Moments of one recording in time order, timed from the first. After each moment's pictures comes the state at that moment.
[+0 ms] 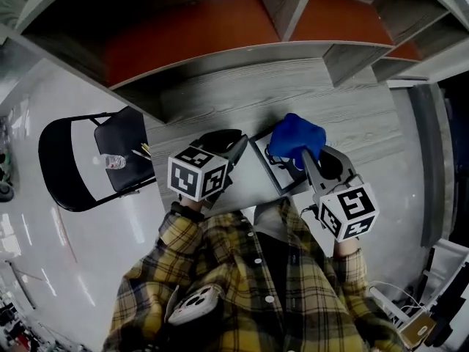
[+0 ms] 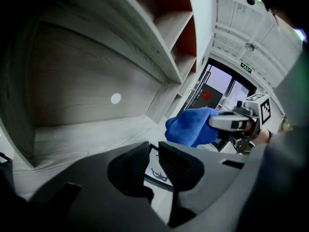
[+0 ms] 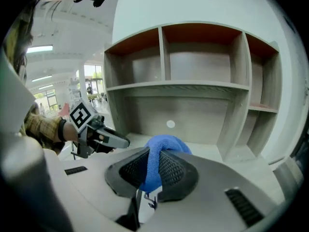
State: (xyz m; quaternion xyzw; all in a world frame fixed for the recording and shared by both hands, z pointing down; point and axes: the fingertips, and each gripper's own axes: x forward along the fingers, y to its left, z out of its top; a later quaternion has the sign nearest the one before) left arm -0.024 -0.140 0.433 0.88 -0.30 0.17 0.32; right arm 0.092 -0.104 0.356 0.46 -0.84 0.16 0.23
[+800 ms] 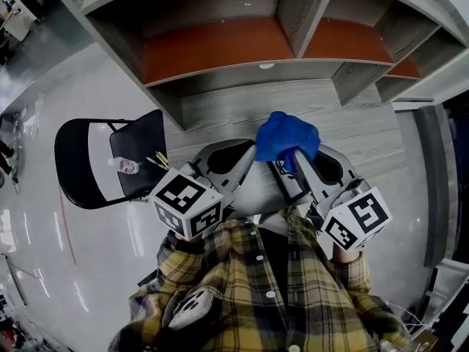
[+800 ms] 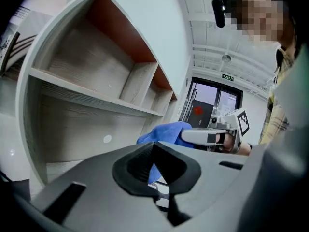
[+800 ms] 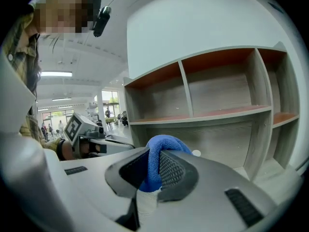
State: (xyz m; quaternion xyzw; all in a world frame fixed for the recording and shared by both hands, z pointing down) left arm -0.048 -0.100 0.286 0.92 -0.32 0.05 0.22; right arm 0.022 -0.093 0.256 0.39 -0.91 0.13 0.09
